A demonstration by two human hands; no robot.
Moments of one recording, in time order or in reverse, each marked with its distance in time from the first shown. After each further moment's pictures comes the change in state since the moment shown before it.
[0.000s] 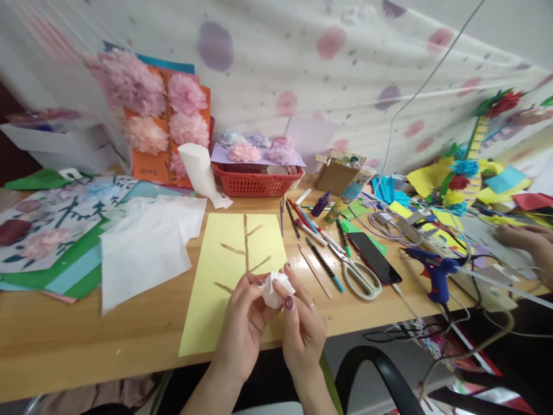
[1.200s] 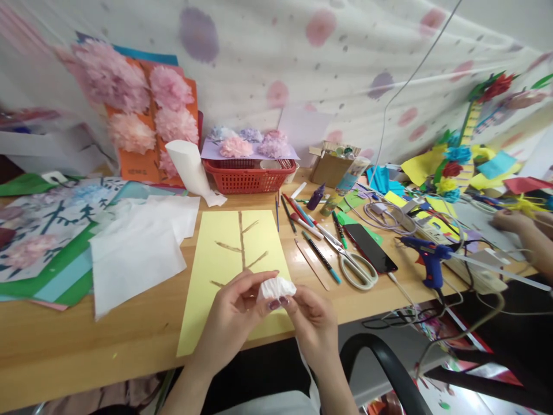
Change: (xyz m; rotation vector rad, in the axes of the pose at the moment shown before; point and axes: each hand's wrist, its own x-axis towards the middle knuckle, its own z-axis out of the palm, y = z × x) left_hand 0.004 0.017 -0.024 0.757 -0.288 0.297; right_hand 0.012 -0.003 -0.025 0.262 -0.223 0.397
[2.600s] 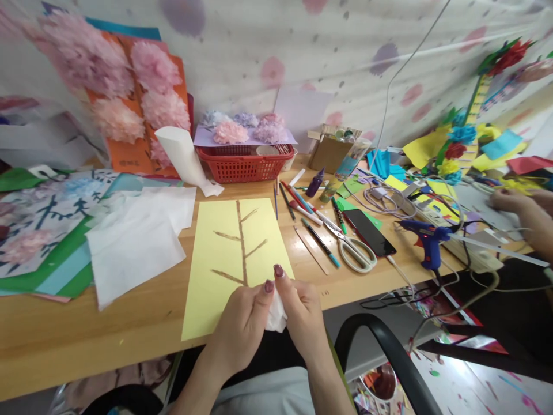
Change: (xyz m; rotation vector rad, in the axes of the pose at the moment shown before) left_hand -0.016 0.006 0.009 0.292 -0.160 -0.068; right_hand 0.000 -0.026 0.023 0.141 -0.043 0.355
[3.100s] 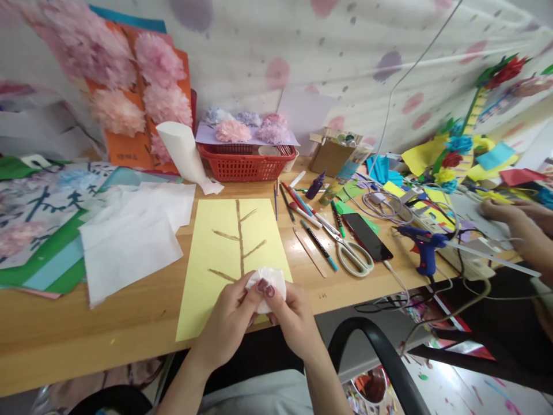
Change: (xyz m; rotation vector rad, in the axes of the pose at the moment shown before) left_hand 0.001 -0.012 -0.006 -0.202 0.053 -0.095; right_hand 0.005 0.008 -0.007 -0.015 -0.234 -0.124
